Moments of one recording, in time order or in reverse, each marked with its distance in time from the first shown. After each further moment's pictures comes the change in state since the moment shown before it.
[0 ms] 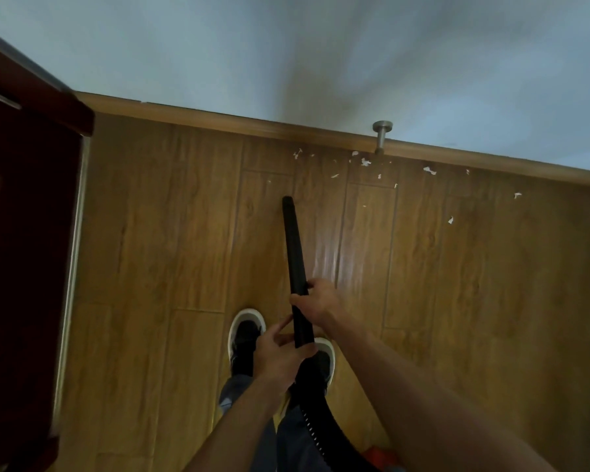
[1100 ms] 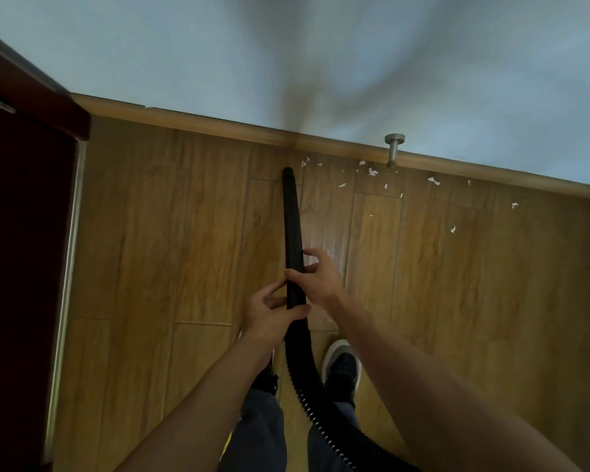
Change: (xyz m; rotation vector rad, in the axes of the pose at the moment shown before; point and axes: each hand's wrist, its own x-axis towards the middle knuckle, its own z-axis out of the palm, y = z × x) left_hand 0.035 0.084 -0.051 0.023 -0.082 0.108; right_hand 0.020 -0.066 0.014 0.295 0.081 -0.114
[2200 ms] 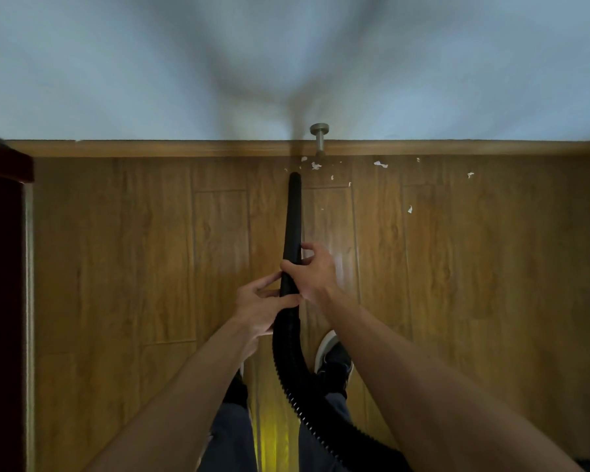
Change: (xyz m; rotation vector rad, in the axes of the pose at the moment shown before) left_hand -0.019 0.013 0.115 0.135 -0.097 -0.032; right_hand 0.010 0.047 -0.112 0.134 0.148 -0.049
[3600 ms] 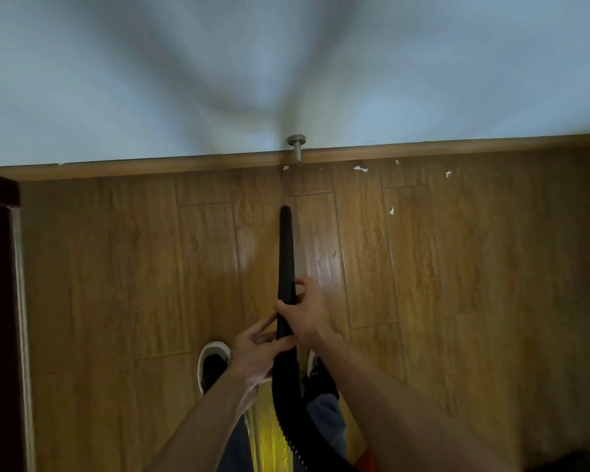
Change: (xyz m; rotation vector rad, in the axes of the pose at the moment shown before) left_hand -0.030 -0.034 0.018 -0.039 -0.043 -0.089; right_hand -0.039 0.023 -0.018 -0.017 -0.025 0.071
